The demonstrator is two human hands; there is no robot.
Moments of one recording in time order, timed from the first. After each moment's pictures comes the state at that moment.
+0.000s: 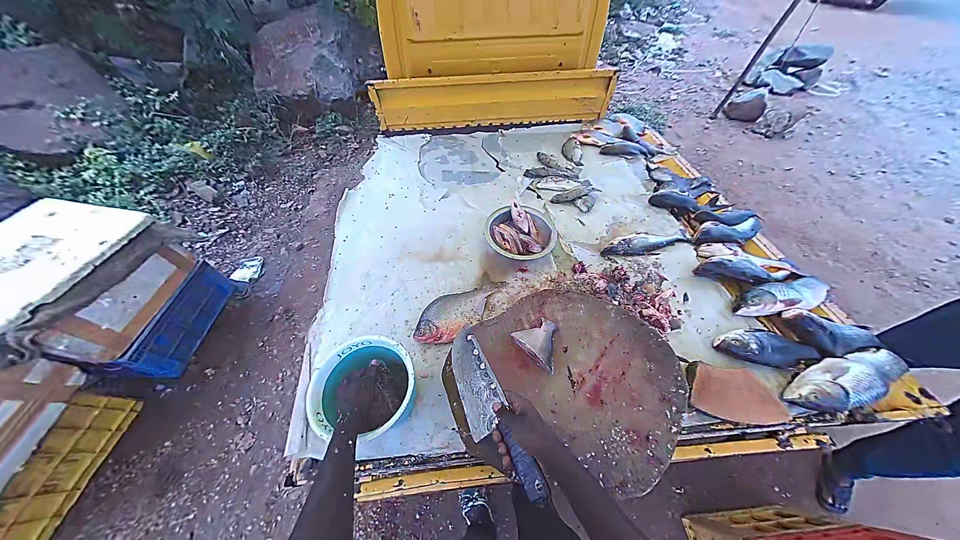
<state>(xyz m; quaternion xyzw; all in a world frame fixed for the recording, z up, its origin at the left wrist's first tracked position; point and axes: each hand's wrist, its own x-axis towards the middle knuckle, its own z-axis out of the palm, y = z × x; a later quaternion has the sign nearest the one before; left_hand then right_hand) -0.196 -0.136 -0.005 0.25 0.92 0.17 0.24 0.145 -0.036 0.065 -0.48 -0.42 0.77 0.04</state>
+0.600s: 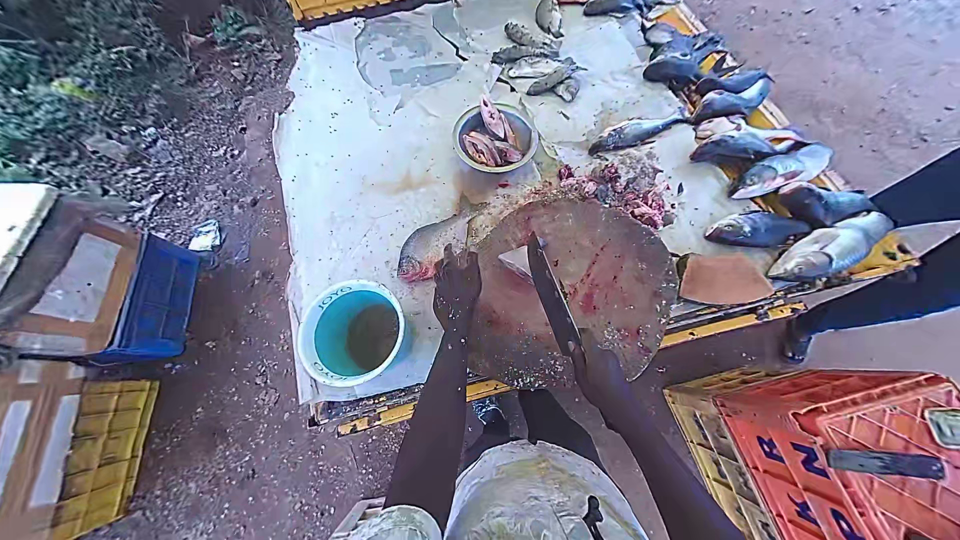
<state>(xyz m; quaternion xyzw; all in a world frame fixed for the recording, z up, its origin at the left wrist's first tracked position) -0.016 0.005 0.041 0.32 0.83 0.34 0.29 0.262 -0.073 0.087 -0.61 -0.72 0.34 -0.01</state>
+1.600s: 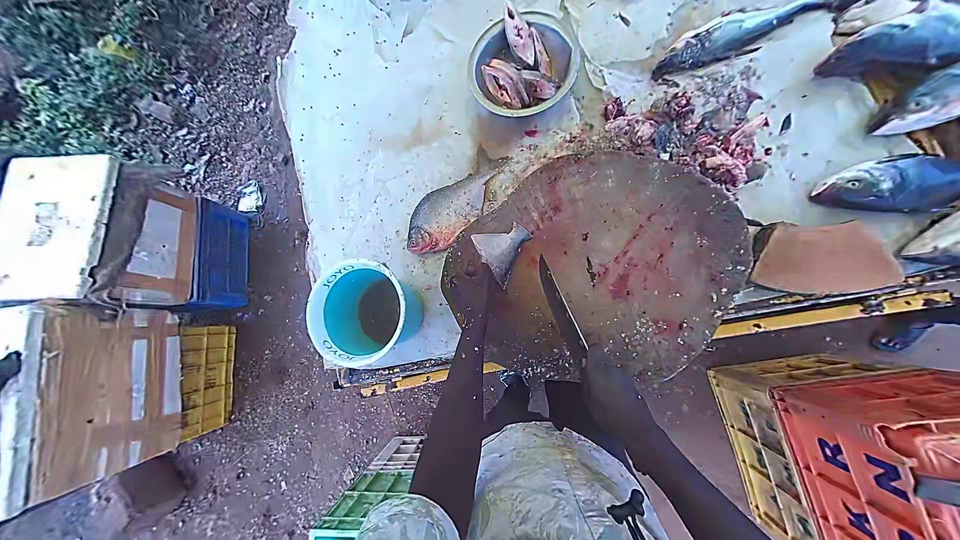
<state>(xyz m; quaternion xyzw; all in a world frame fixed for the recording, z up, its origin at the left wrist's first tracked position) 0.016 -0.016 -0.010 0.22 0.87 0.31 0.32 0.259 -0.071 0.080 -0.60 -0.65 0.38 -0.27</state>
